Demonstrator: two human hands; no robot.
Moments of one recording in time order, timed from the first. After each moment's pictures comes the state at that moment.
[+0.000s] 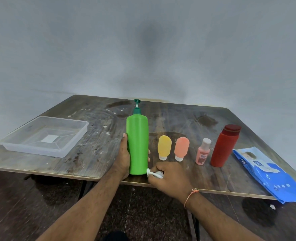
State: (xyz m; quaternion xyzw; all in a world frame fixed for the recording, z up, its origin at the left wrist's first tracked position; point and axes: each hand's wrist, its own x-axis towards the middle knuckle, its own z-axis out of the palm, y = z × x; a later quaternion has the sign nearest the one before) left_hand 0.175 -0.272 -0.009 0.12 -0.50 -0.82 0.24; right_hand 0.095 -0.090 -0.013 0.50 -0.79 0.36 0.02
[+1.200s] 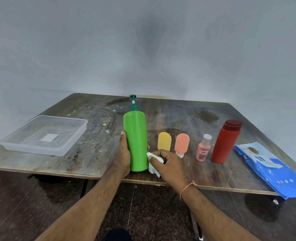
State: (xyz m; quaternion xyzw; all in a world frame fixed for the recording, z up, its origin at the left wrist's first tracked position) left_hand 0.170 -0.269 -0.011 0.16 -0.52 -0.78 0.31; right_hand 0.081 -0.115 -0.029 0.40 -0.69 0.59 -0.11
